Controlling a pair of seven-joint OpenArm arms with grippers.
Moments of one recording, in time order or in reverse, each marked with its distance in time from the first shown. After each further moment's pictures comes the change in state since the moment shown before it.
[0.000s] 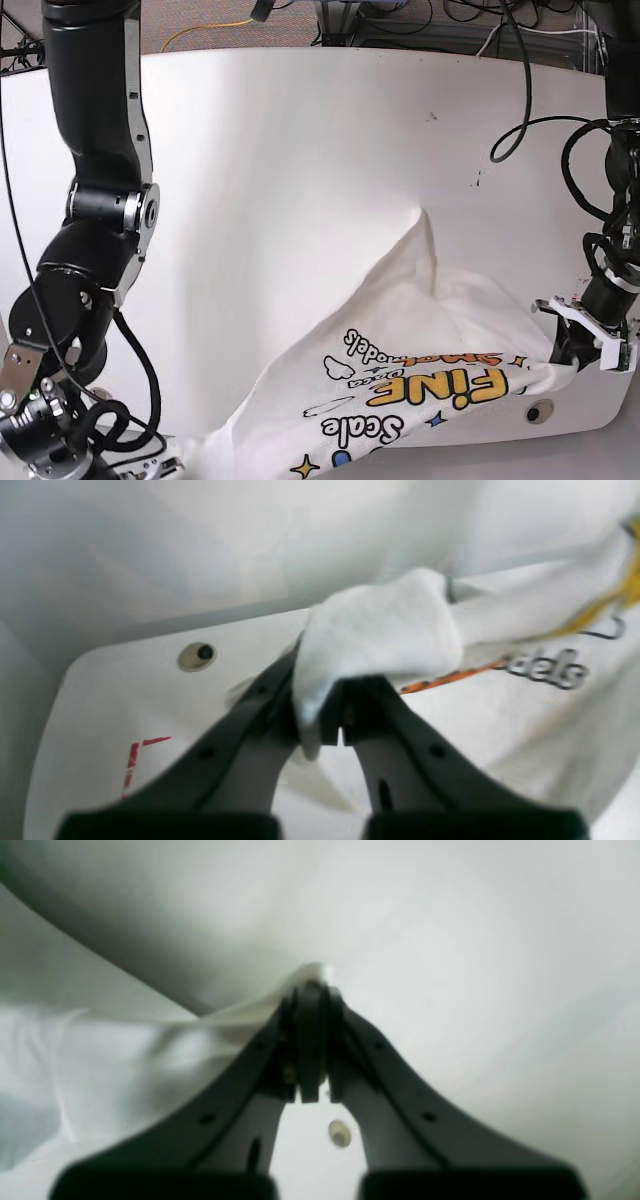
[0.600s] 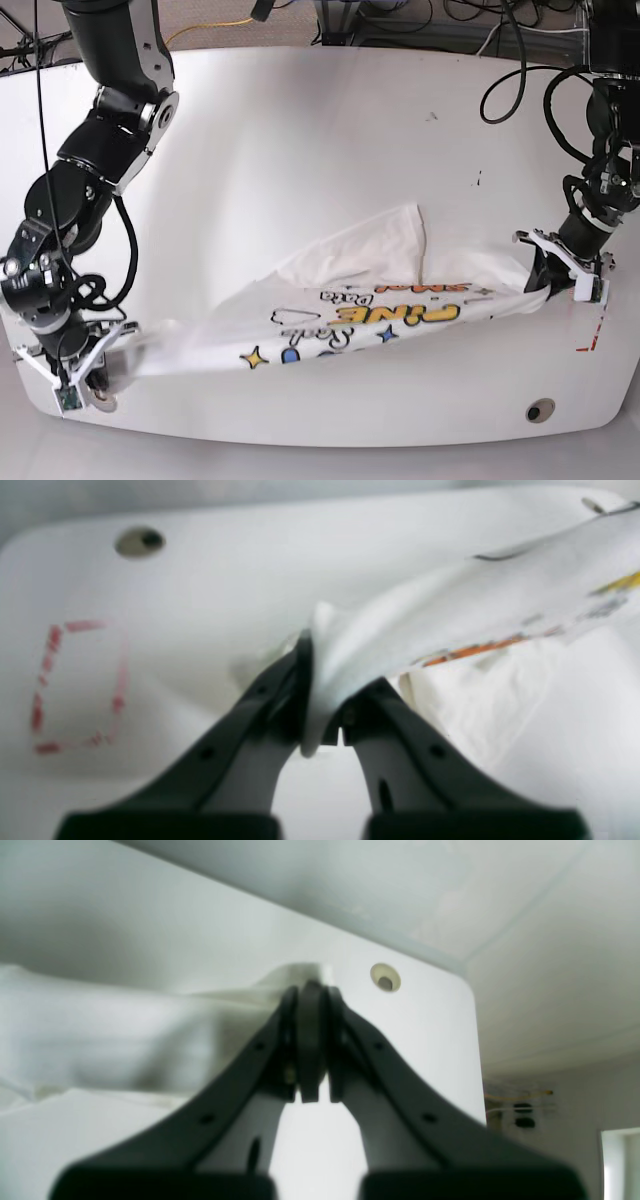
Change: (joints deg) left arm 16.1 3.1 -3.6 0.2 -0.6 -1.3 0.0; right arm -28.0 1.2 18.1 7.5 -0.7 0.1 0.1
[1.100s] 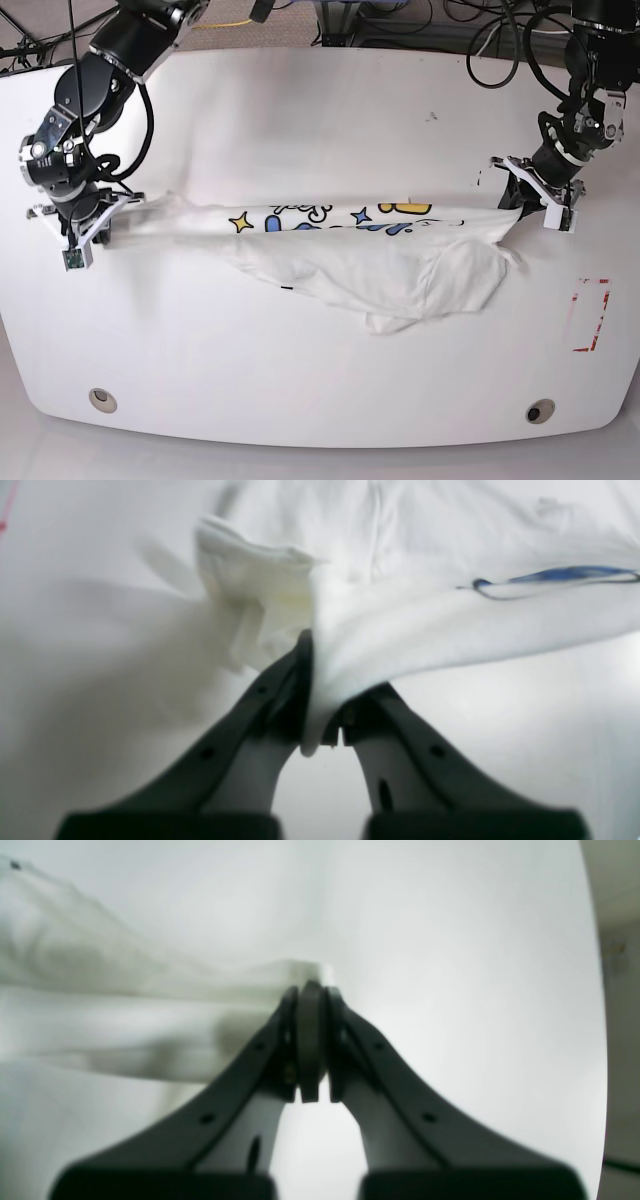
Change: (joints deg) left arm 14.1 2.9 0.0 1.2 0.2 0.0 0.1; right arm -25.4 -5.3 12.6 6.3 0.2 0.0 -0.1
